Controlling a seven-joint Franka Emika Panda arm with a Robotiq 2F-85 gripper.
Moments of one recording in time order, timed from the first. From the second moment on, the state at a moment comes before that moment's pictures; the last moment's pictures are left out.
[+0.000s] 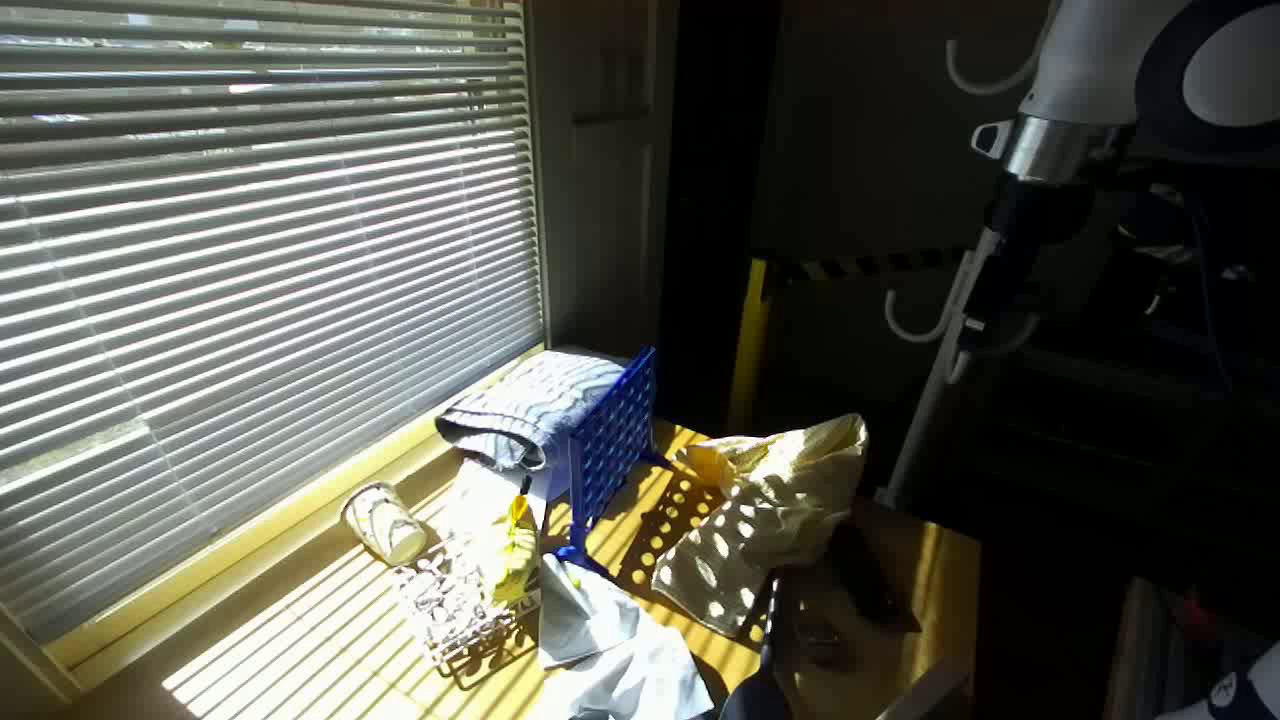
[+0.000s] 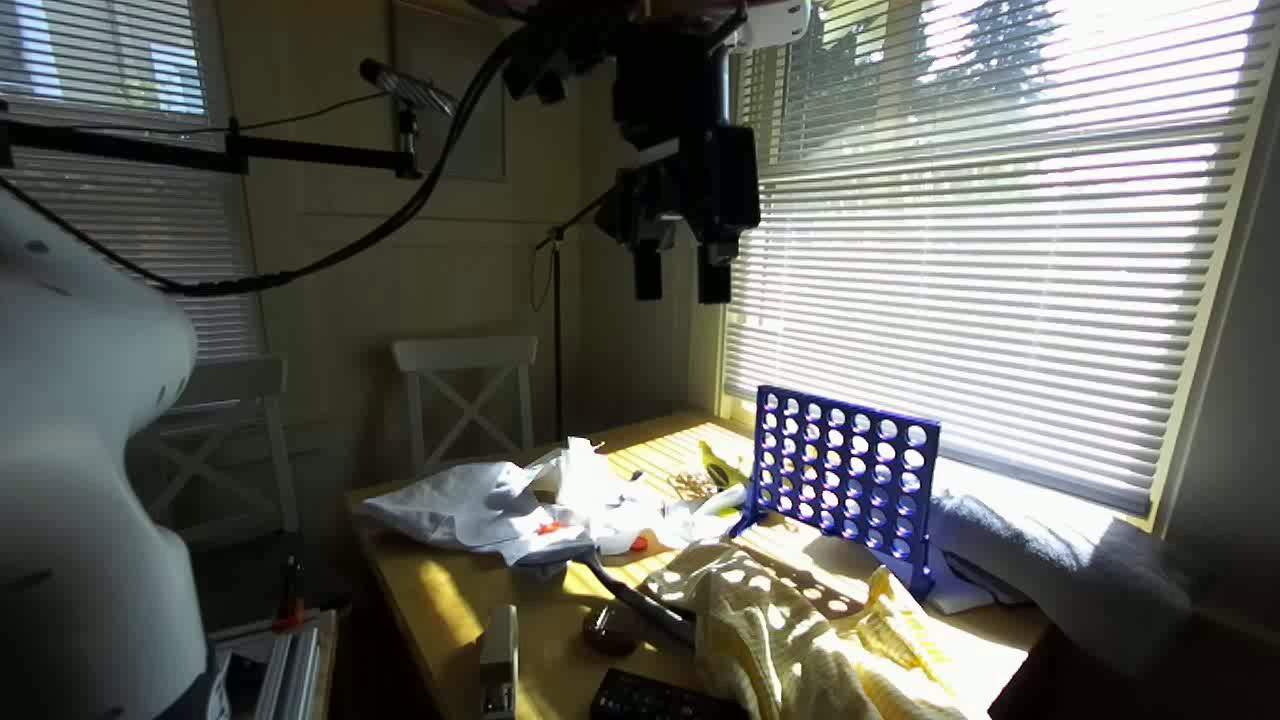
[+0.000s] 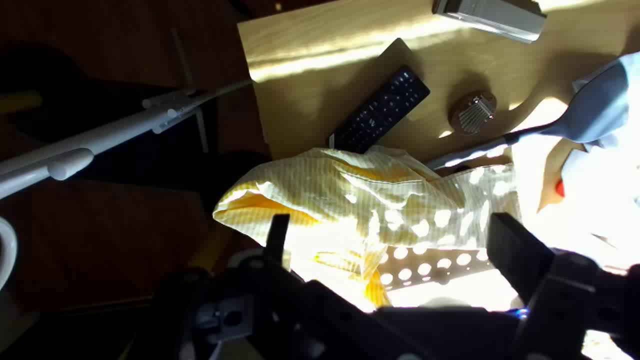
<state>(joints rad) -0.05 -0.64 -0.02 -2.43 -0.10 1.84 -0.04</state>
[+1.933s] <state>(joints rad) 0.01 -0.13 0.04 -2.49 -0.02 2.61 0.12</state>
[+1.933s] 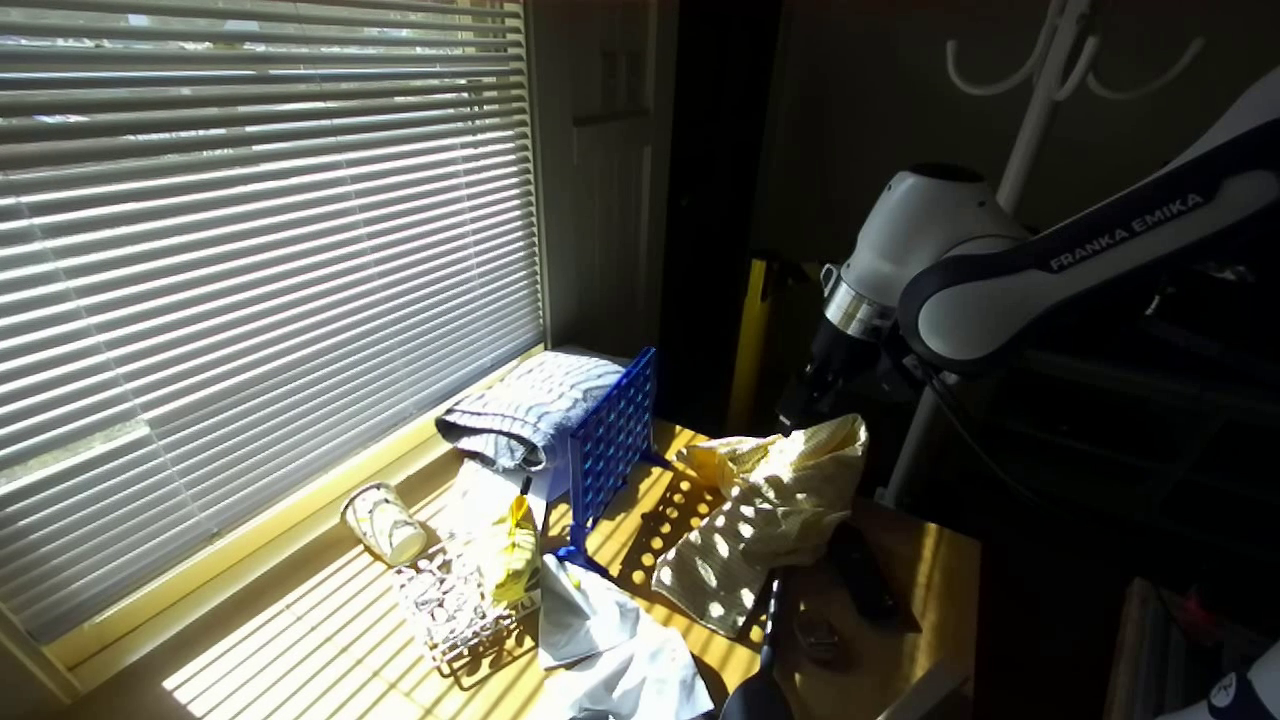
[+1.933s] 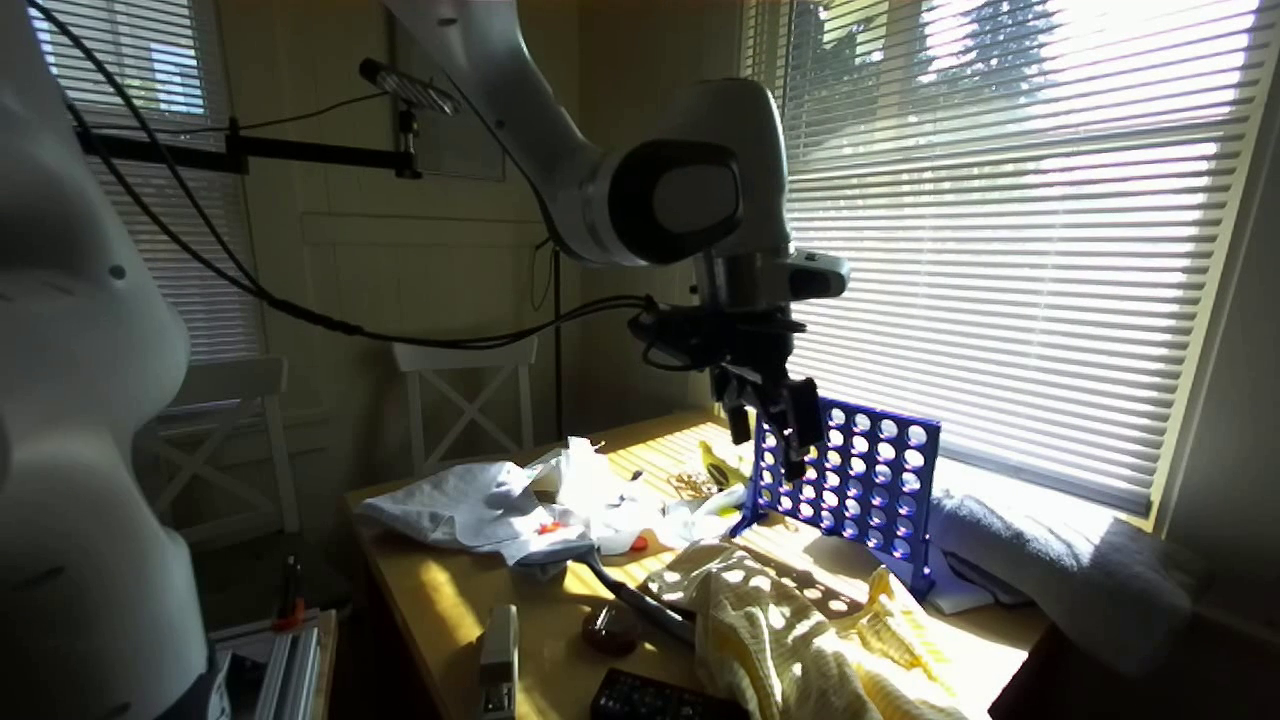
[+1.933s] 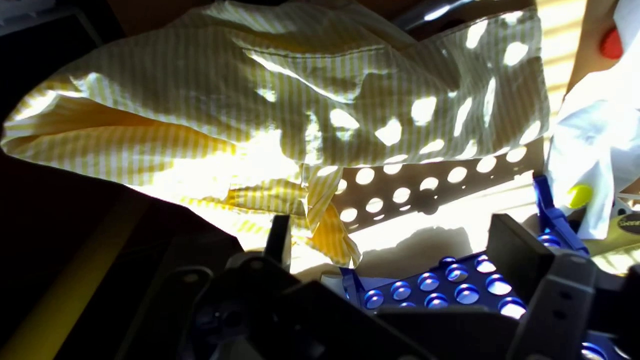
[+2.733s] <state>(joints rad) 0.00 0.01 0.09 -2.49 -0.15 2.73 0.68</state>
